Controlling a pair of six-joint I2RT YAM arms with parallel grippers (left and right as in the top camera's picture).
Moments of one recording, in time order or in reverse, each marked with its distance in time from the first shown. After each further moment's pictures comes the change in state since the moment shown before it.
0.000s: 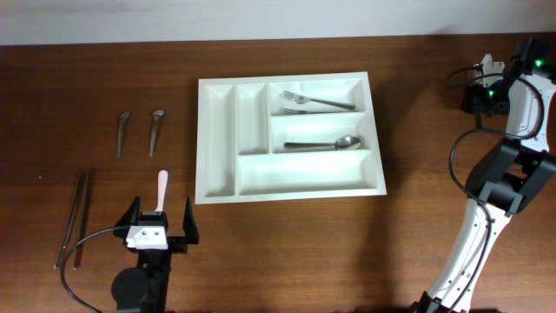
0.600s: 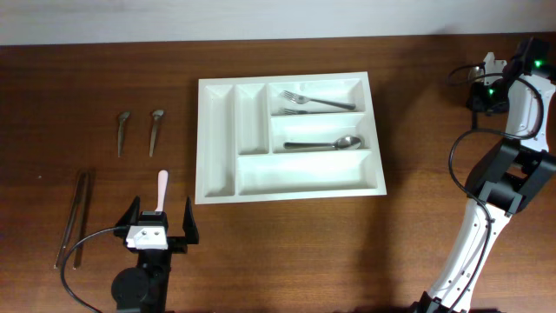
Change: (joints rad) left arm 0.000 0.000 0.000 0.000 0.000 0.000; right arm 0.000 0.004 0.000 0.034 0.000 0.062
